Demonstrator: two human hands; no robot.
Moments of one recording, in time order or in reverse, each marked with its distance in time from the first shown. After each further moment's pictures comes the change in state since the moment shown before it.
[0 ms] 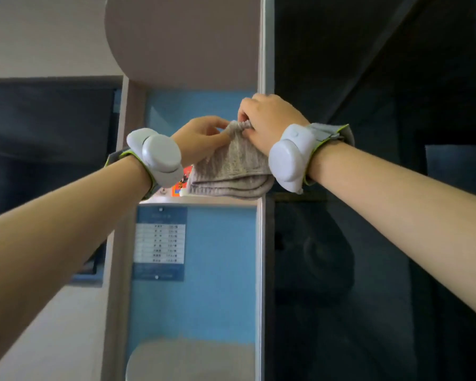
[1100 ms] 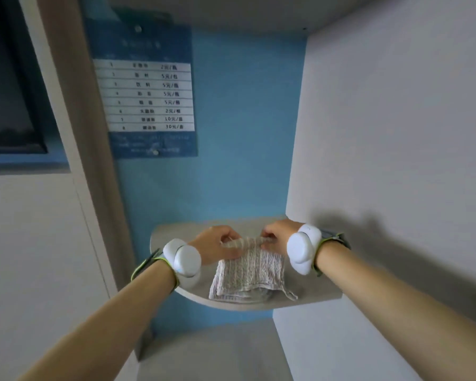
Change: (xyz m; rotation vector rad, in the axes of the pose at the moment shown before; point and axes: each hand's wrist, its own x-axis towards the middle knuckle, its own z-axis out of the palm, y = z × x) left_hand -0.184 -0.449 0.186 -0.141 -0.848 -0.303; right_hand -0.177 -0.158 0.421 0.302 -1.287 0.541
